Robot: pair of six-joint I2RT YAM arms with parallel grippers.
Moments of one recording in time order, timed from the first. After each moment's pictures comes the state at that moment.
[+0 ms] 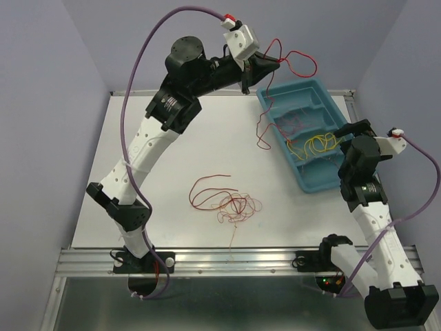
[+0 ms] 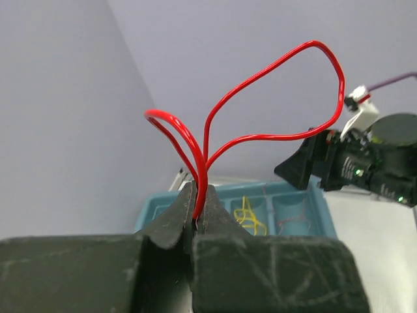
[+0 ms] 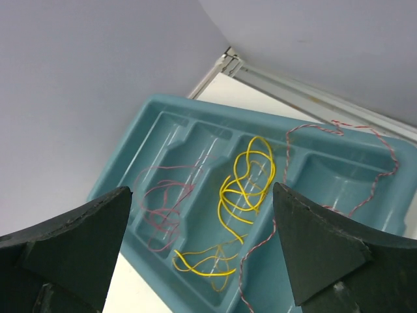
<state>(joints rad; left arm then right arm) -0.73 1.73 2.23 -0.28 0.53 0.14 0.06 0.82 0.78 -0.10 0.66 0.70</state>
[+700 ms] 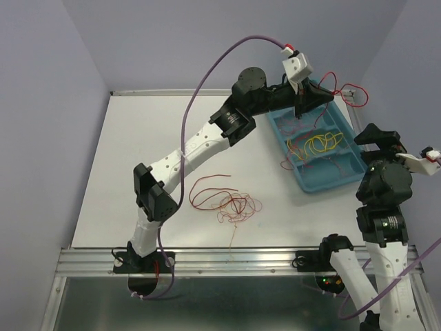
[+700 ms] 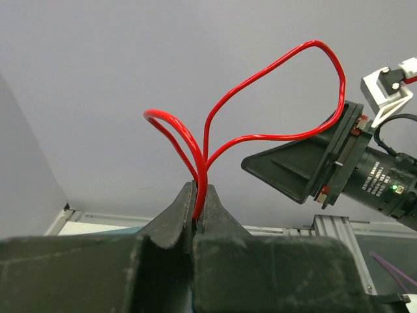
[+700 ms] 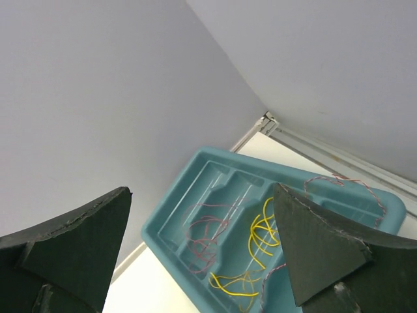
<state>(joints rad) -0.92 1.97 2.19 0.12 0.54 -0.16 0.06 0.54 0.87 -0.18 0.66 0.59</state>
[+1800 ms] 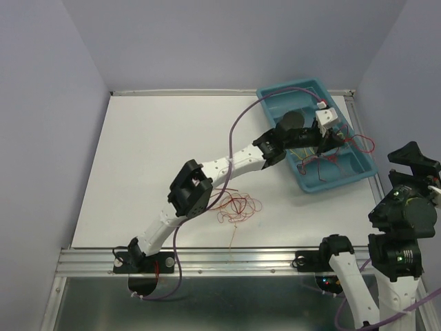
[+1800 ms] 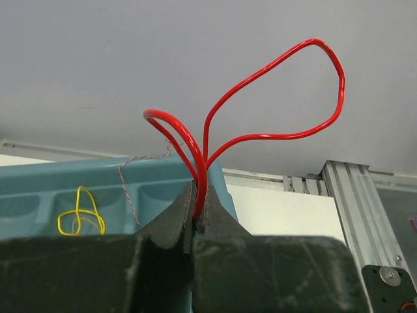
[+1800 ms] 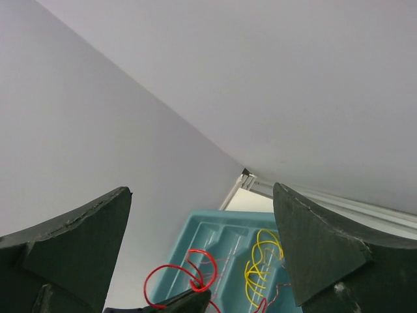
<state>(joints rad) -1.03 2.32 2.14 0.28 0.46 -0.14 0.06 0.35 0.95 -0.28 0.90 0.59</state>
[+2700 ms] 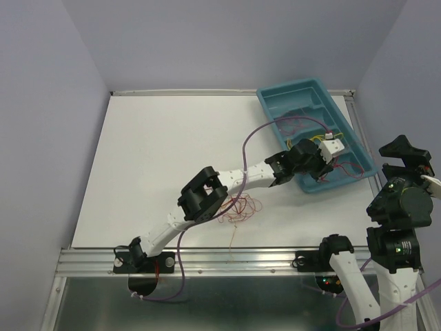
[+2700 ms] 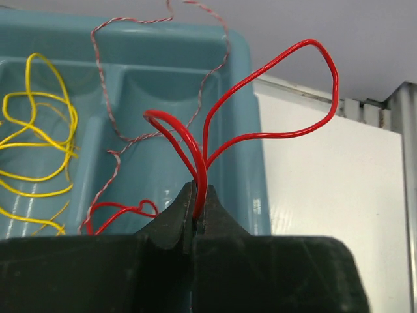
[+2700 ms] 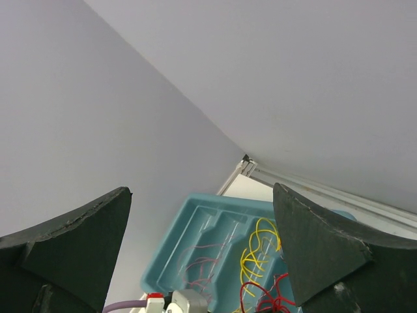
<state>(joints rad) -1.13 2.42 2.05 0.15 0.21 -0.07 0.06 0.41 0.96 -0.28 0.82 0.57</state>
